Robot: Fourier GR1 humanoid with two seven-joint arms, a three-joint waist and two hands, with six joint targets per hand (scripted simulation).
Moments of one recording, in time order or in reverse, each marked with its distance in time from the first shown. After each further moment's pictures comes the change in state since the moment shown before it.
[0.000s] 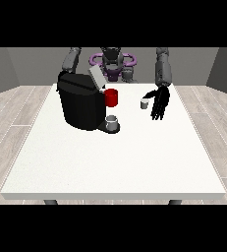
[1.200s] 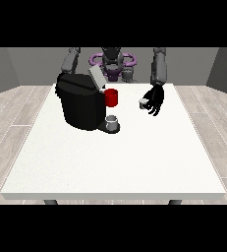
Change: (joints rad) left arm -0.013 -0.069 -0.052 0.038 -0.188 0.161 -0.013; right arm -0.036 -0.008 -0.036 0.143 -0.019 -0.003 -0.038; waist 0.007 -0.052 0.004
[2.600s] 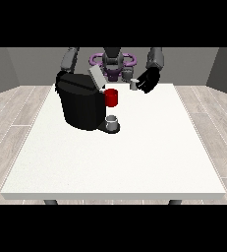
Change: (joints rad) left arm -0.111 -0.106 0.072 -0.086 0.066 -0.190 -0.017; right arm 0.033 -0.036 -0.022 0.165 -0.018 0.019 -0.056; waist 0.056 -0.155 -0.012
